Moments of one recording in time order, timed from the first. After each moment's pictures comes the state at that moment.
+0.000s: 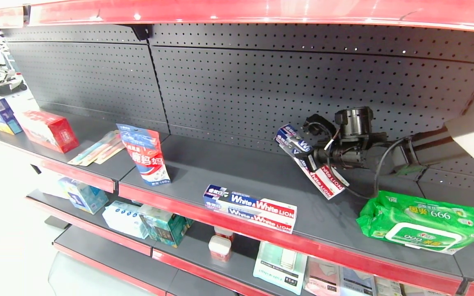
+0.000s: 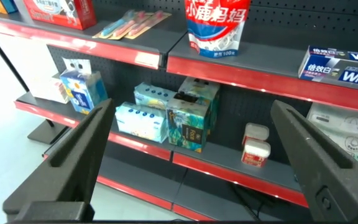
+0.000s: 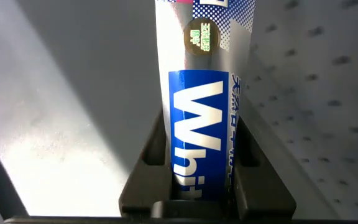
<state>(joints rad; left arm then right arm) 0.00 0.00 0.00 0.00 0.04 0.00 0.26 2.15 -1.33 -0.31 0.17 -0.38</state>
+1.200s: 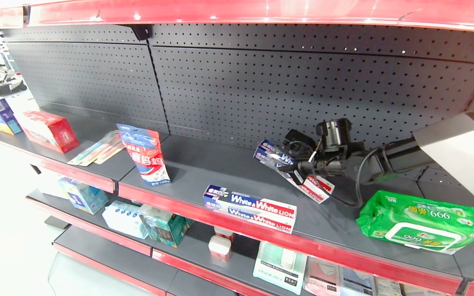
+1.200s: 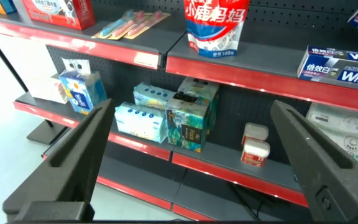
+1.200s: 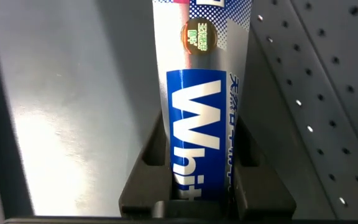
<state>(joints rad) 0.00 0.00 0.00 0.00 0.04 0.00 0.32 2.24 -1.37 -0.31 0.29 -0.58</state>
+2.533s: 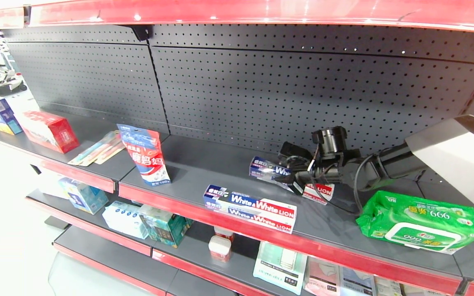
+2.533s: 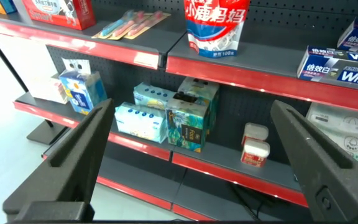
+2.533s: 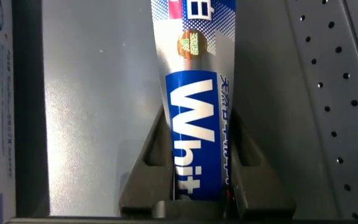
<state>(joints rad) 0.00 0.00 0.00 0.00 0.04 0.00 0.32 2.26 -1.32 -0.32 0.38 -0.76</state>
